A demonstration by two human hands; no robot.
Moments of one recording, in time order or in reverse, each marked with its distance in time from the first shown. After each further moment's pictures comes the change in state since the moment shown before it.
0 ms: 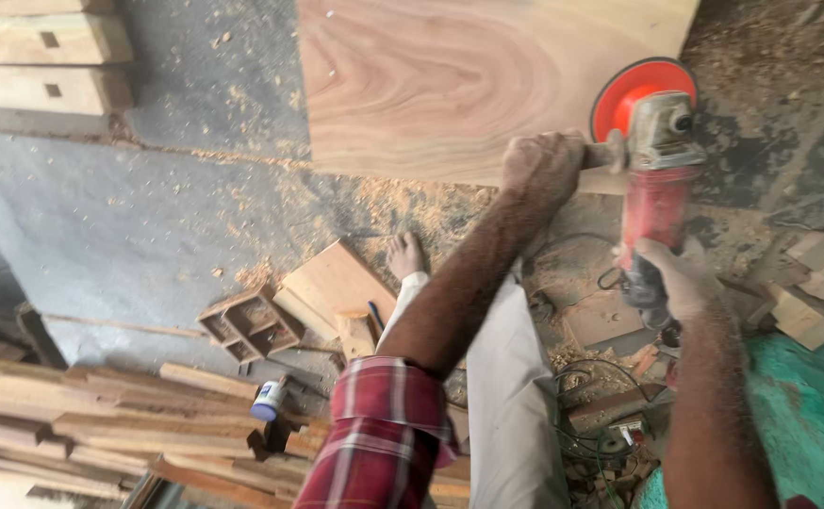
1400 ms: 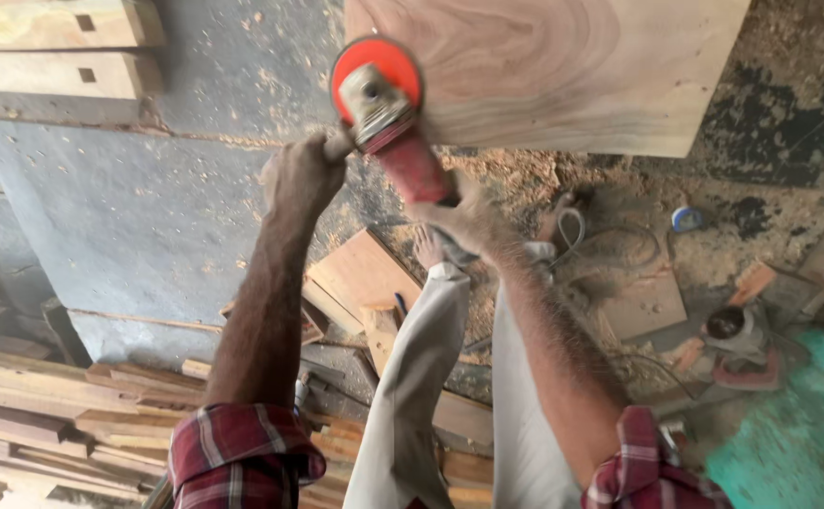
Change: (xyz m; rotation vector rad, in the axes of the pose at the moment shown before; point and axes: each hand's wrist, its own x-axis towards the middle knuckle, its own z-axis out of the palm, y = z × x) left_hand -0.203 -0.300 -0.077 0.036 0.049 -0.509; right_hand -0.020 -0.020 0.317 -0.325 -0.425 0.045
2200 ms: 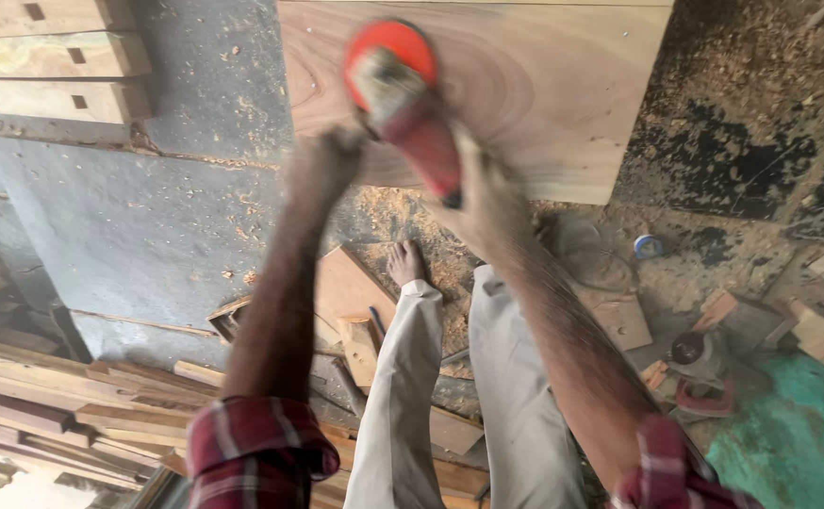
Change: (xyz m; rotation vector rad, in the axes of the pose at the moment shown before) left_hand 0.055 0.123 0.006 0.092 0.250 0.338; right_hand -0.020 -0.041 -0.129 -0.686 0.410 -0.700
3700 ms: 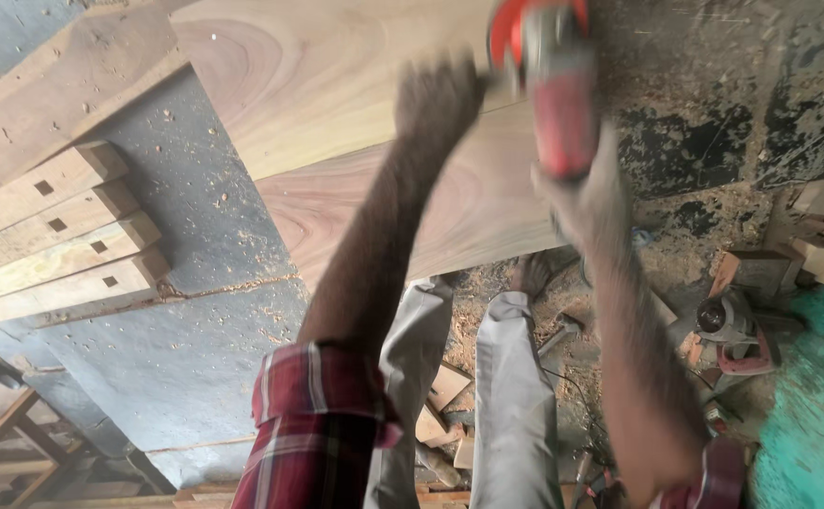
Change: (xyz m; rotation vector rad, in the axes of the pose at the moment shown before) left_hand 0.246 0.204 -0.042 -0.079 -0.057 0.326; right_hand 0.033 0.073 -0.129 0.102 0.429 0.612
